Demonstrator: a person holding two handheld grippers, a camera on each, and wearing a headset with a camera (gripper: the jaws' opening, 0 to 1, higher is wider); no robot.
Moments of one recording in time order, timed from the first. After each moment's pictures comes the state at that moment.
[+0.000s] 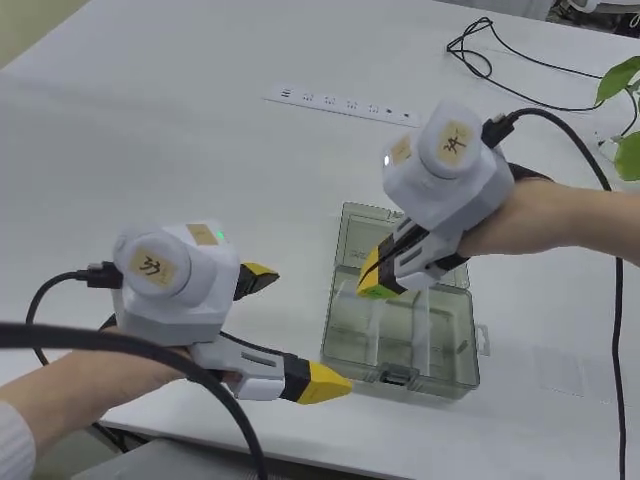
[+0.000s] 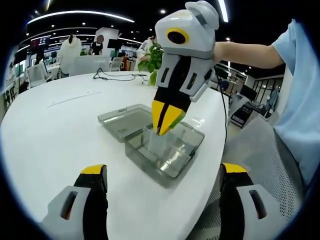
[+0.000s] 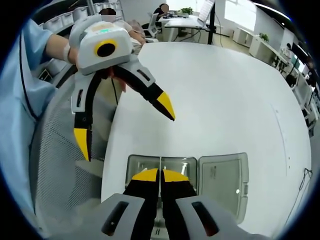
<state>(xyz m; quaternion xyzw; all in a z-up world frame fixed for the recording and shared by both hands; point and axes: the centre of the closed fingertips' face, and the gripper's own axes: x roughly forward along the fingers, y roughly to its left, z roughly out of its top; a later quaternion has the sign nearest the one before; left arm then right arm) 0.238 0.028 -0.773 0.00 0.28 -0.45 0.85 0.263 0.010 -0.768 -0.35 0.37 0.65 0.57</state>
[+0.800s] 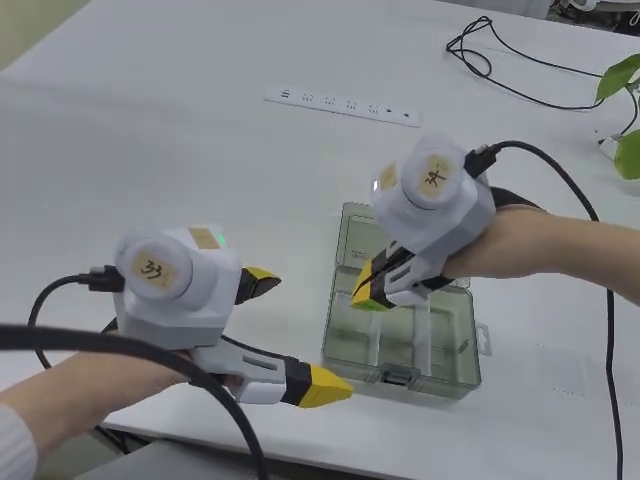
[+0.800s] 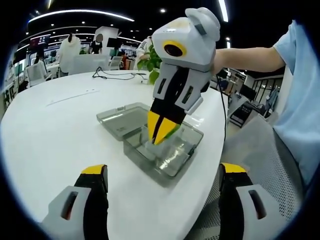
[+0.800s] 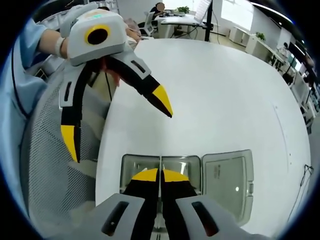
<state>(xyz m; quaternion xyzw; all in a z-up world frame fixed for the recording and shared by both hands) 0.235 0.027 -0.775 0.00 0.28 -0.46 0.84 0.268 0.011 -0.791 -0.35 0.37 0.63 0.58</state>
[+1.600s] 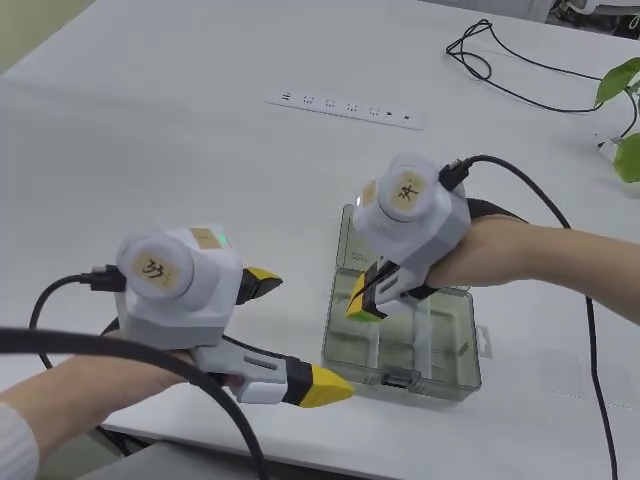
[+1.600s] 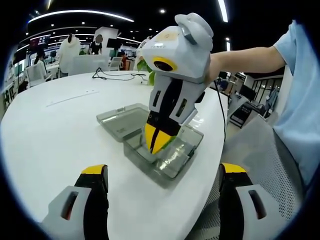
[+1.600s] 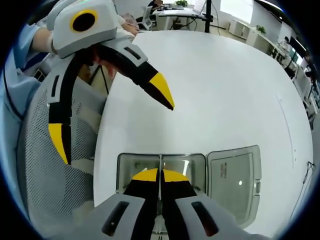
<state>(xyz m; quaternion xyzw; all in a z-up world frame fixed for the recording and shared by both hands) 0.237 0.026 -0.773 0.00 0.28 -0.46 0.84 0.270 0.009 -0.809 -0.36 0.40 0.62 0.57</state>
